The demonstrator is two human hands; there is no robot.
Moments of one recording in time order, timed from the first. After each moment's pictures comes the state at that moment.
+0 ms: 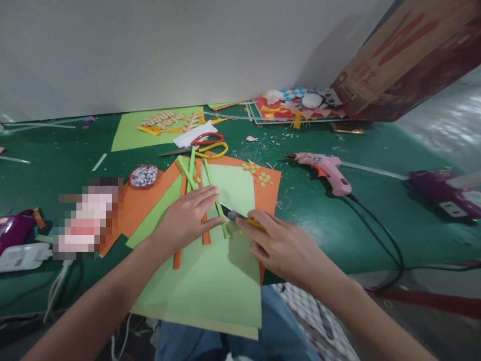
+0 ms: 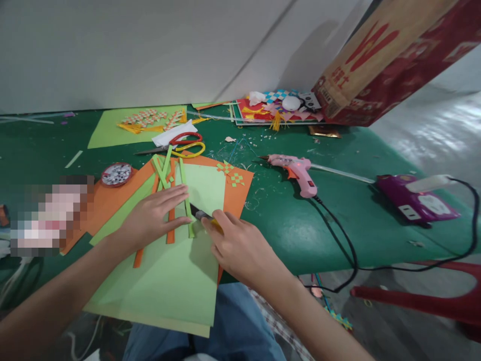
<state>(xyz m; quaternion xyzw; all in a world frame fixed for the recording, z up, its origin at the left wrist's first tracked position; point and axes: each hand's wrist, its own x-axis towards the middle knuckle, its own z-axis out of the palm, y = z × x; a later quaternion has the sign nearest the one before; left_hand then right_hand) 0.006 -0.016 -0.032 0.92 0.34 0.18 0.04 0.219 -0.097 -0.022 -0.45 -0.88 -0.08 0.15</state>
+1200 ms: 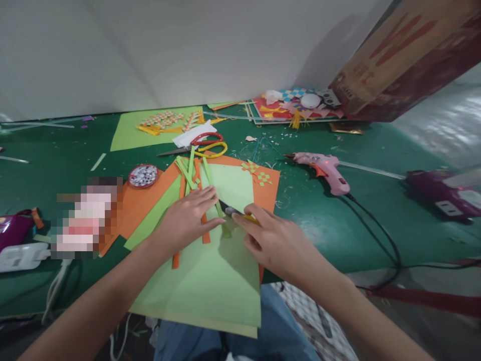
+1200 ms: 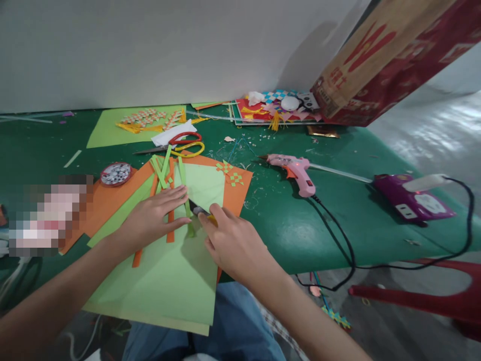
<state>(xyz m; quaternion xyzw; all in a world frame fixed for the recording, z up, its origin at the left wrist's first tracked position) 0.007 -0.016 -0.028 0.92 0.37 0.11 0.10 0.208 -0.095 -0.013 -0.52 -0.85 -0.04 0.11</state>
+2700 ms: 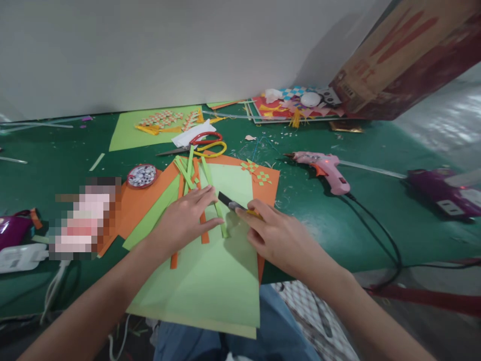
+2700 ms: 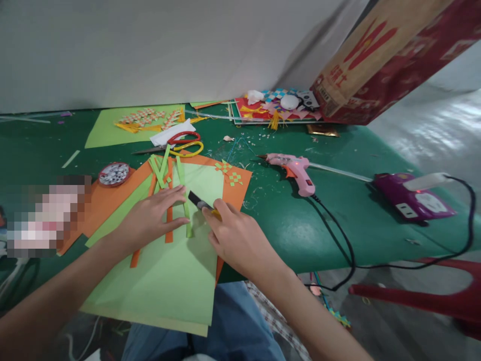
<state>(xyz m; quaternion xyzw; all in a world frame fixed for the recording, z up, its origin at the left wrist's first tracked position) 0.010 -0.017 -0.026 0.90 0.41 0.09 0.13 0.217 -0.090 -0.014 -0.52 -0.84 -0.04 0.12</state>
